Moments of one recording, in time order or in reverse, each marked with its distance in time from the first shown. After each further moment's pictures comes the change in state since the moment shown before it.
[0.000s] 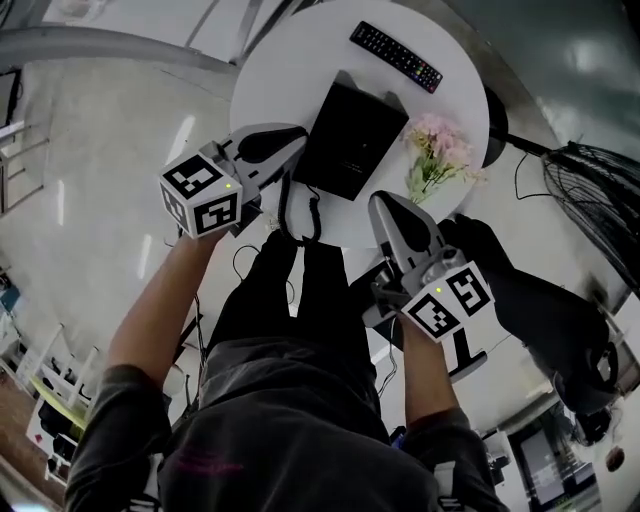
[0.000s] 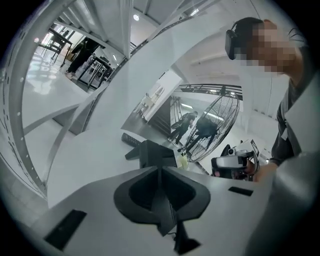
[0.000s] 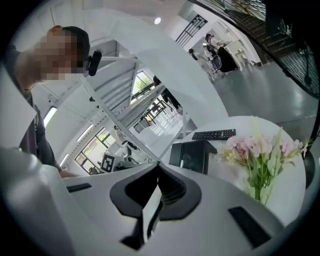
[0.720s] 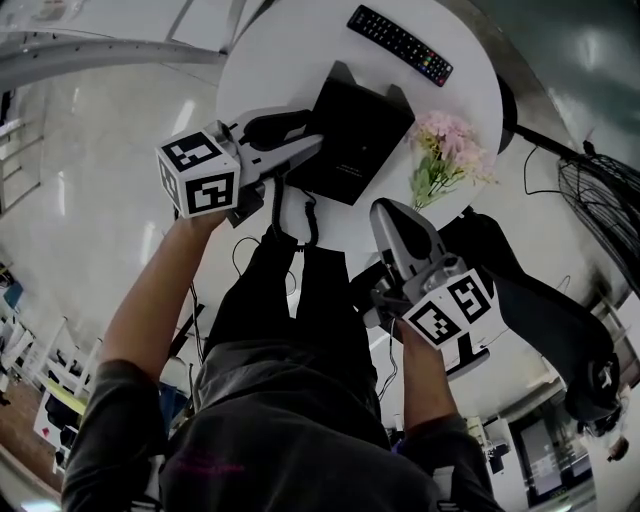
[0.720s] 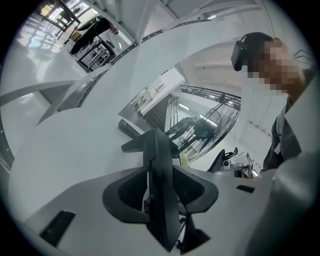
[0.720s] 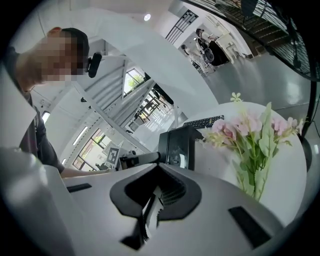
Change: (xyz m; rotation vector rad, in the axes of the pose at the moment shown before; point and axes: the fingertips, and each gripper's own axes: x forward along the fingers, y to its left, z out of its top) left arm 0.041 0.020 -0.018 -0.124 0.043 -0.127; right arm 0.004 -0.037 -0.030 0.082 0.037 -0.041
